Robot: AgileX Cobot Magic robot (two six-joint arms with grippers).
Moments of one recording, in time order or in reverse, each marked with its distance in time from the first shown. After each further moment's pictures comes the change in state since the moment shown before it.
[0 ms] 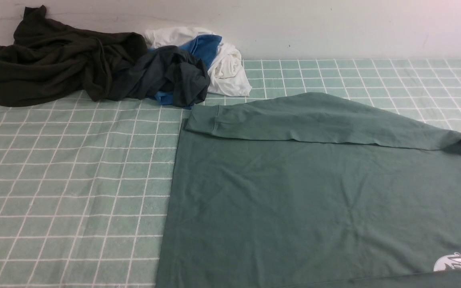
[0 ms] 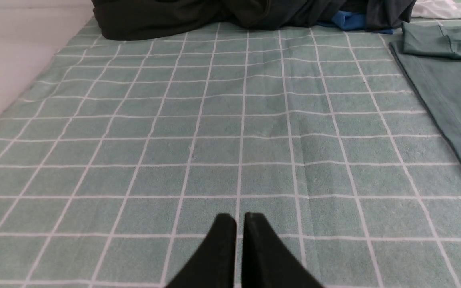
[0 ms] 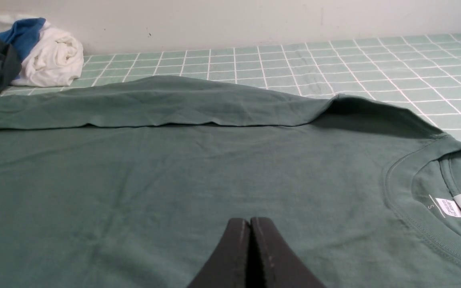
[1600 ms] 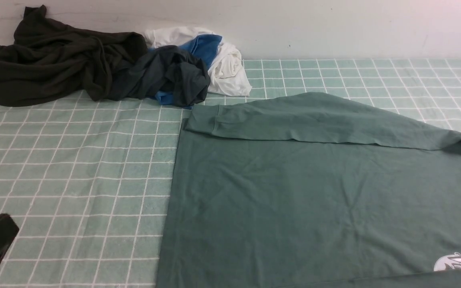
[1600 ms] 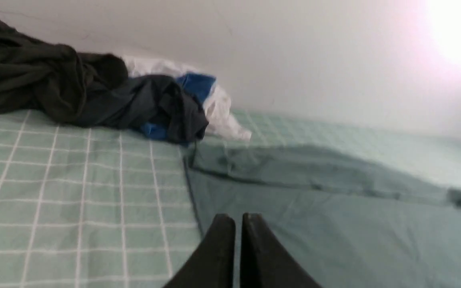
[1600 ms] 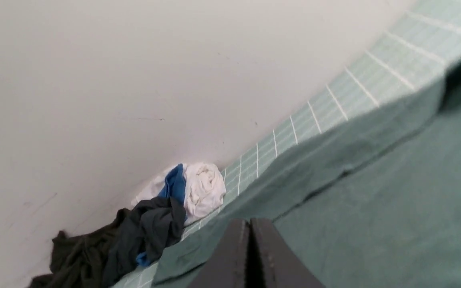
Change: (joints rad) right arm 0.000 0.013 -0.093 0.738 -0.093 -0.135; left arm 0.000 0.268 -0.412 -0.729 0.216 0.465
